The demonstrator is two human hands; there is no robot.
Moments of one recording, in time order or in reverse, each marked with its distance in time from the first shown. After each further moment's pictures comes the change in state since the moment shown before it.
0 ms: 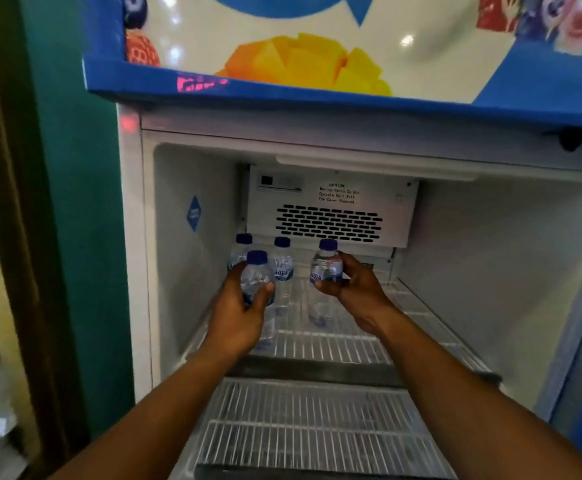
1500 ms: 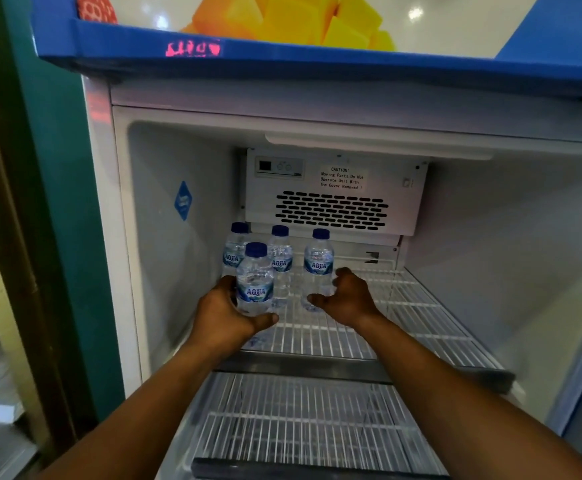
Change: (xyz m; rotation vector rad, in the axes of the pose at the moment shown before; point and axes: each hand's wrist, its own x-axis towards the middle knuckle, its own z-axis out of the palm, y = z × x) left_hand 0.010 -0.031 -0.004 0.133 -0.047 -0.070; right_hand 0.022 0.050 0.003 -0.701 0.063 0.107
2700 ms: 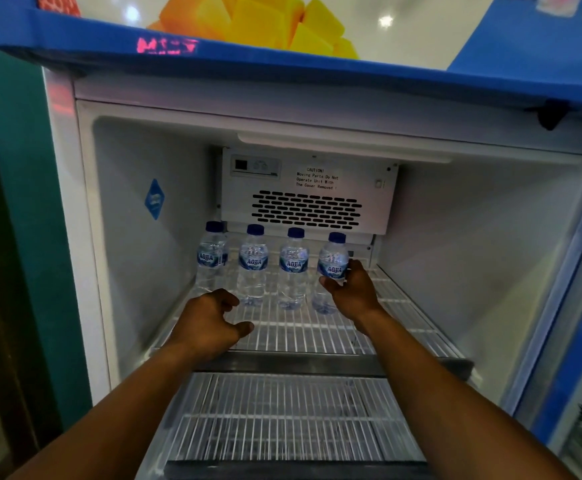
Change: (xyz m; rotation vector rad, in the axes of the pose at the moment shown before) left_hand 0.012 -0.020 0.010 0.349 -0.148 -0.017; right_hand -0.001 0.032 -0.031 0.346 0.154 0.043
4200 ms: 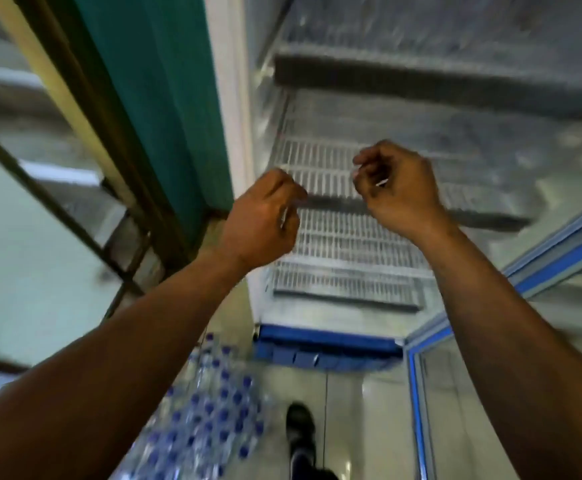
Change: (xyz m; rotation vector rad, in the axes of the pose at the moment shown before) left_hand -0.213 -0.133 0.009 0.152 0.087 0.530; right_hand -0.264 0.013 0.092 -0.184 -0.237 -0.122
